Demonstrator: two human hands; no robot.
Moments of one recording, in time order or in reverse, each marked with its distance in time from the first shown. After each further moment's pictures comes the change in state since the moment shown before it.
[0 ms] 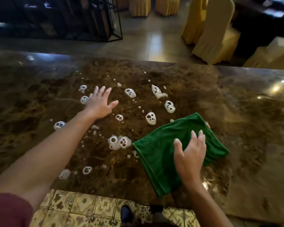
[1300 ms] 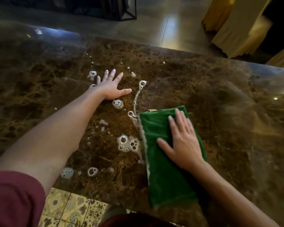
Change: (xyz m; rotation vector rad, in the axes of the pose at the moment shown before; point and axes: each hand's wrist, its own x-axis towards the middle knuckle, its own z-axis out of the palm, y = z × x) left_hand 0.066 -0.029 0.000 -0.014 -0.279 -0.090; right_hand 0.061 -0.033 0.051 -0.609 -0.406 -0.688
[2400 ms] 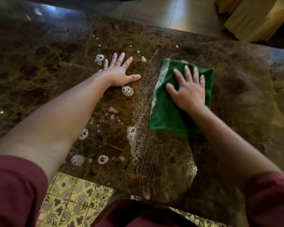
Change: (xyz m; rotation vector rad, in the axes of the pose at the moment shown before) left_hand -0.003 -0.006 -0.002 0.034 0.000 0.054; right_hand 0.142 0.004 -0.008 -0.010 0.037 0.207
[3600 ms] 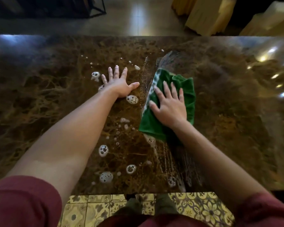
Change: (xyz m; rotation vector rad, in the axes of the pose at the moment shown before) left_hand -0.004 0.002 -0.004 -0.008 -0.006 0.049; right_hand -0.069 -0.096 0.013 0.037 -0.002 0.114
